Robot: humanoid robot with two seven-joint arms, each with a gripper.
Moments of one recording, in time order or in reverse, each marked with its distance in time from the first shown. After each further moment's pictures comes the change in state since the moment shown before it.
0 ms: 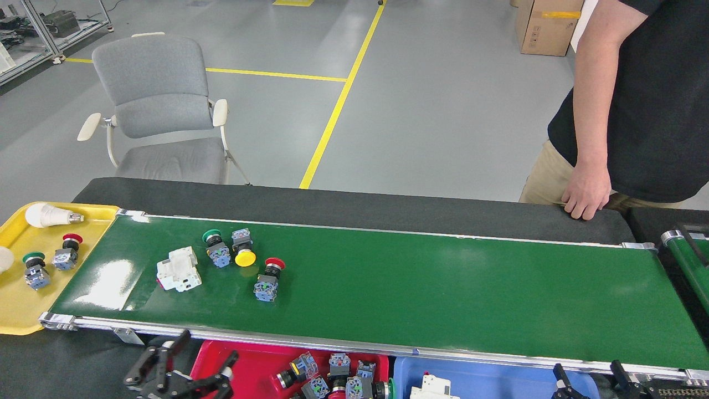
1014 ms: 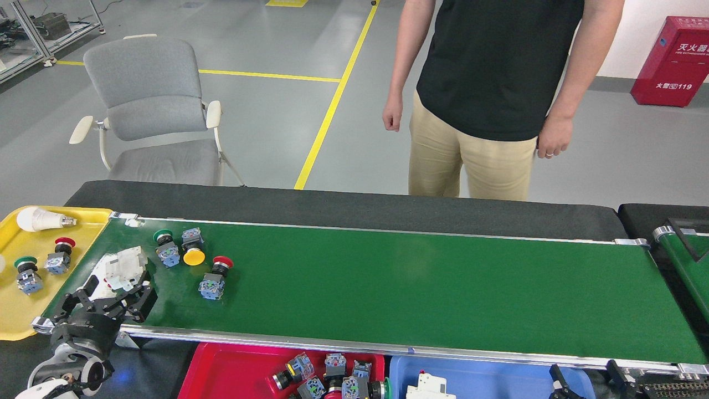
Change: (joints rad) left arm -0.544 0.190 0.007 0.648 -0.054 0.218 -0.042; right arm 0.000 0.000 0.004 -0.001 0.000 -0.009 0.000
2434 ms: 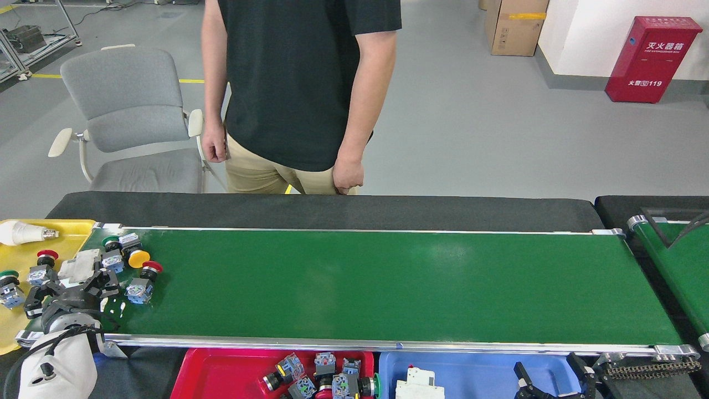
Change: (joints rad) left arm -0.238 0.069 -0.258 0.451 0.008 0.370 0.227; right arm -0.008 0.000 0.122 0.001 0.001 0.005 -0.002
